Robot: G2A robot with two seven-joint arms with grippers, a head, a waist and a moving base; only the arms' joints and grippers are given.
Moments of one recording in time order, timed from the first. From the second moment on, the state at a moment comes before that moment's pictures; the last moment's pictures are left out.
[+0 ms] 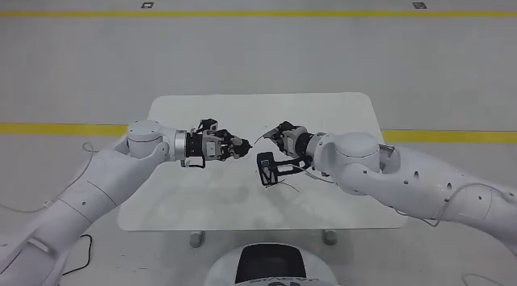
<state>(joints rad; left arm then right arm) 0.88 -0.83 -0.62 -1.36 -1.09 0.31 -0.96 -0.53 -0.78 0.17 -1.95 -1.57 -0.34 0.45</state>
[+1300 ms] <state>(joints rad) 0.93 -0.84 -0.71 -1.39 -1.07 0.33 -0.99 -0.54 -0.79 0.17 -1.96 -1.57 -0.34 0.46</state>
